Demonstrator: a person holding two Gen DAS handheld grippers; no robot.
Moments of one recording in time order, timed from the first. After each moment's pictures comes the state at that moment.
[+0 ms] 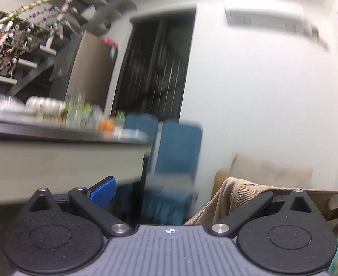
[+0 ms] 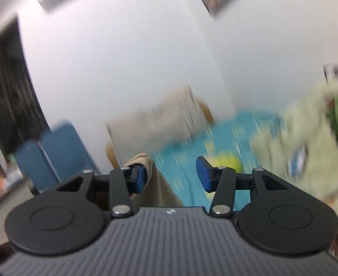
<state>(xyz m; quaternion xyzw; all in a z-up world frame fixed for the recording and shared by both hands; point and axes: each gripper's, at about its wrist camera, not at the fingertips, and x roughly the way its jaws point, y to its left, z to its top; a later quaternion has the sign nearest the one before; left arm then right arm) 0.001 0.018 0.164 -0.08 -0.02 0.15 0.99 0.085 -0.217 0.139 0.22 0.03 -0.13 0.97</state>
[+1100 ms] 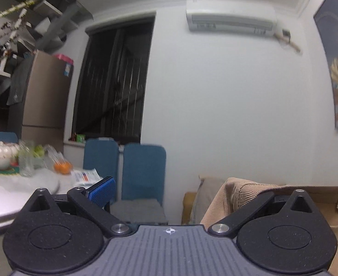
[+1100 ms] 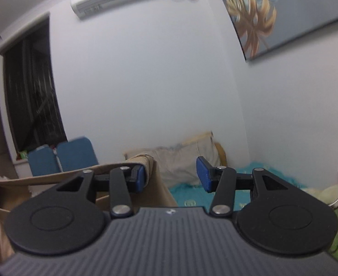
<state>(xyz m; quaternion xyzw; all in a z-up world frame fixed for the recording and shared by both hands) 0.166 0.011 0.307 -0.01 0.02 0.06 1.00 0.145 -0.257 0.266 0.15 0.06 -0.10 0.98</state>
